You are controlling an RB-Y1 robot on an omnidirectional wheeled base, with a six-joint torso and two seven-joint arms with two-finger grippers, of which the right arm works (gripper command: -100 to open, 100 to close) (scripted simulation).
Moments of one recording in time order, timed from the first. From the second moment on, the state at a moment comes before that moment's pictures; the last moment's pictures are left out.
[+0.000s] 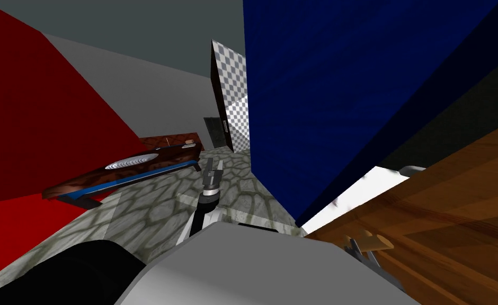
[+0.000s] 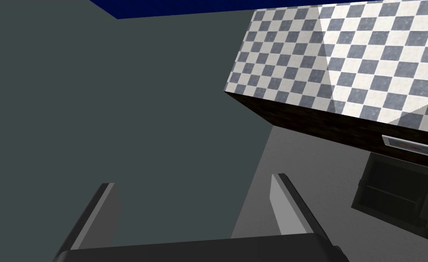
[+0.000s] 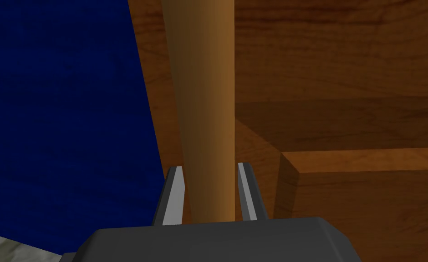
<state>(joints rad) 0.44 -0.57 0.47 -0.94 -1.17 -1.20 -1.44</state>
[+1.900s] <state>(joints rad) 0.47 -0.62 0.69 -0.98 -0.98 -1.32 -1.48</state>
